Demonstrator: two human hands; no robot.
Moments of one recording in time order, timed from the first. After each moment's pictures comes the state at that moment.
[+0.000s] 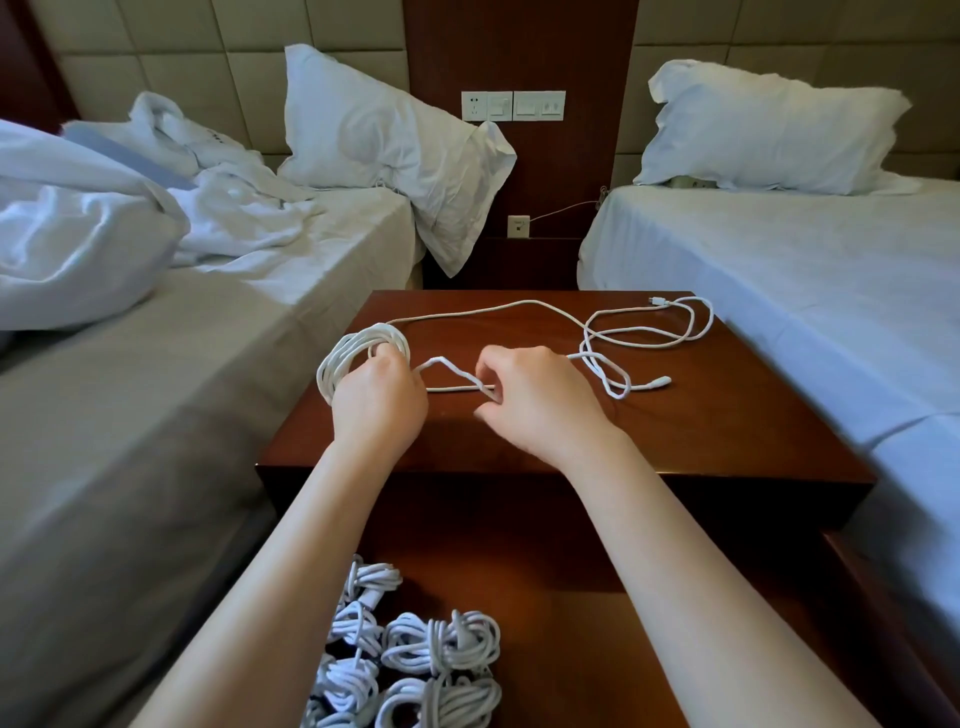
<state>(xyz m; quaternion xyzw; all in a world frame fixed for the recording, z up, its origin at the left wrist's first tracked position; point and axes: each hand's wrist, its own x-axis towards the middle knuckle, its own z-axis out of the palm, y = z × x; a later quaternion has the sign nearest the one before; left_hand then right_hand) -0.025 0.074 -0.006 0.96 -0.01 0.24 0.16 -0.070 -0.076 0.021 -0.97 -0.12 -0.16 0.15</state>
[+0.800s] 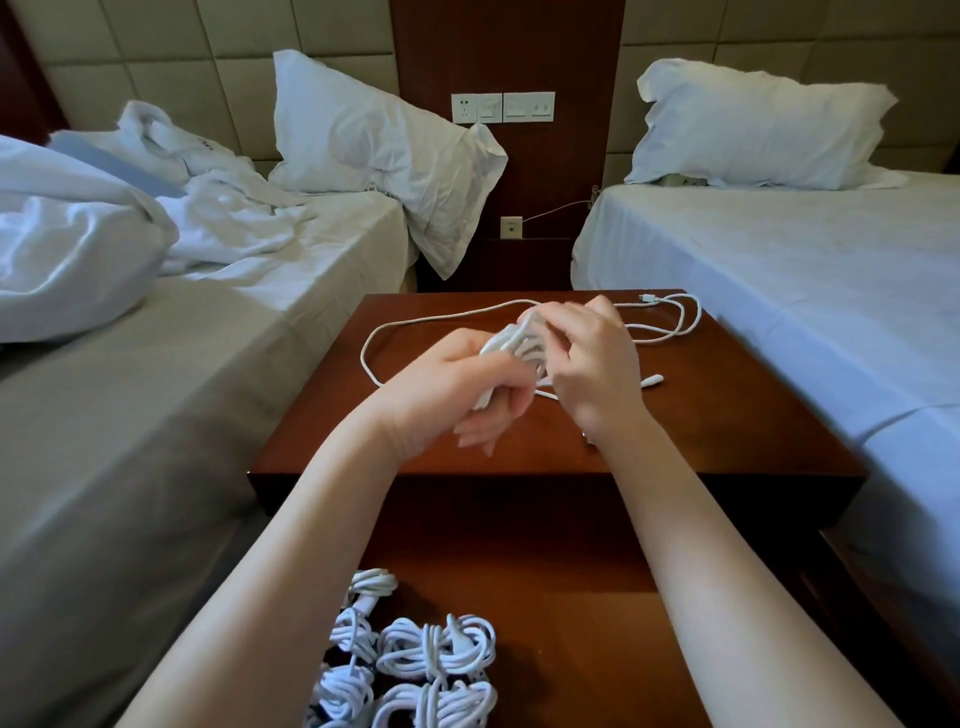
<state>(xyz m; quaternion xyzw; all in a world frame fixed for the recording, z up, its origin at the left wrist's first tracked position) -0.078 0.041 0.056 0.70 -0.36 -0.17 0.60 -0.055 -0.117 0.011 -0.85 -0.11 -0.39 0.33</state>
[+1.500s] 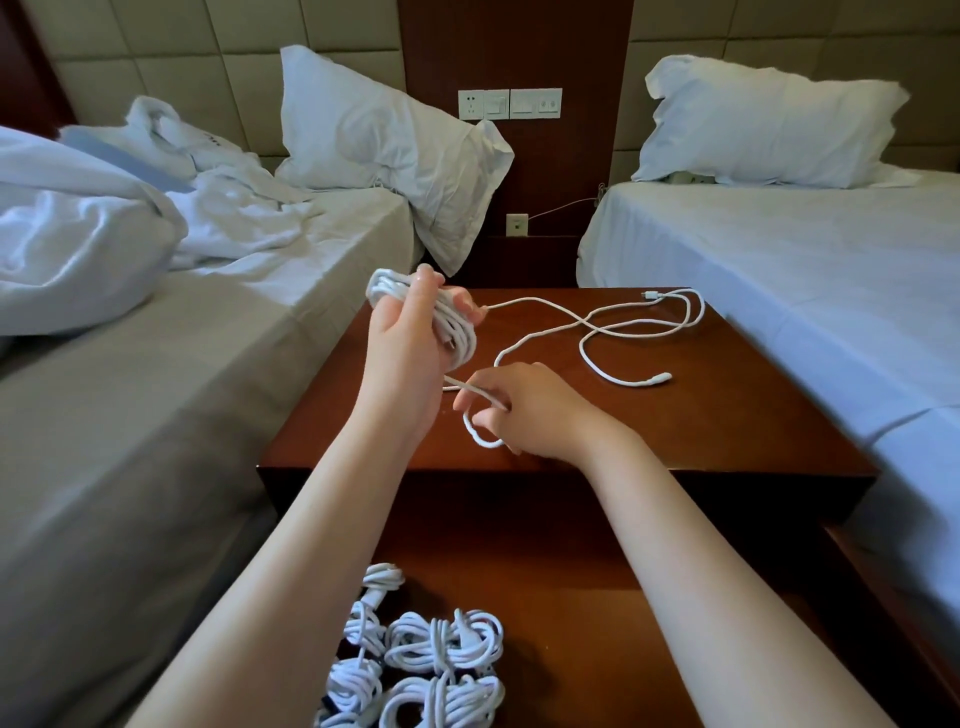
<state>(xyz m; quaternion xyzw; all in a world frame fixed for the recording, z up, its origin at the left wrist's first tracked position) -0.052 0.040 0.045 0.52 -0.15 0.10 0.83 -0.068 -0.085 0.017 -0.94 -0.15 -0.01 0.31</state>
